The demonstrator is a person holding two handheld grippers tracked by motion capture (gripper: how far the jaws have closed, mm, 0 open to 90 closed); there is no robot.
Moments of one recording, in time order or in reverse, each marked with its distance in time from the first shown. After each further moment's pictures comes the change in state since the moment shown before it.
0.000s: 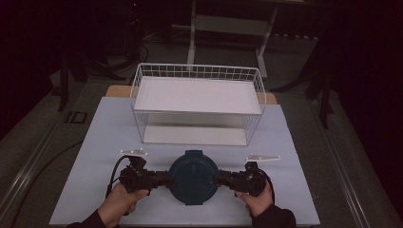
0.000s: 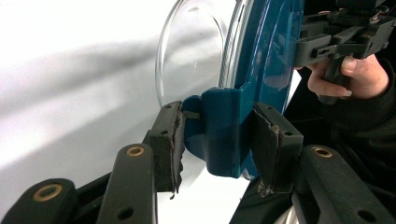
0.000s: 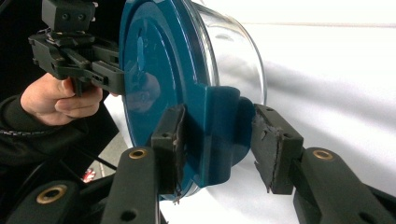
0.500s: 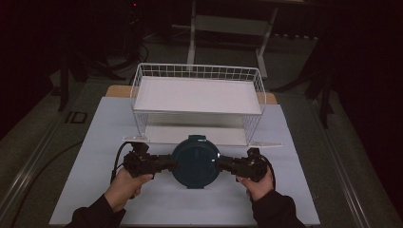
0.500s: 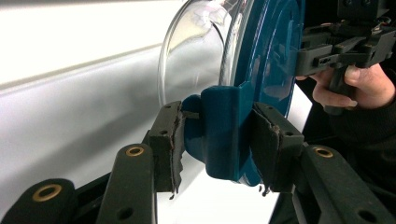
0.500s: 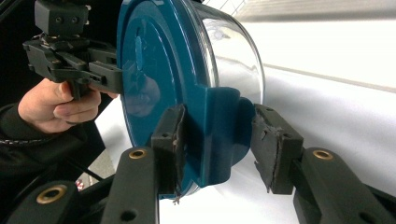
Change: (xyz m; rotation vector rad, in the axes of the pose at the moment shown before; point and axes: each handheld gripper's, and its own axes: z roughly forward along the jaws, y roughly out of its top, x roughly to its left) left arm 0.007 0.035 0.004 -0.074 0.041 0.067; right arm -0.012 0.033 -0.001 -0.046 -0.018 -0.034
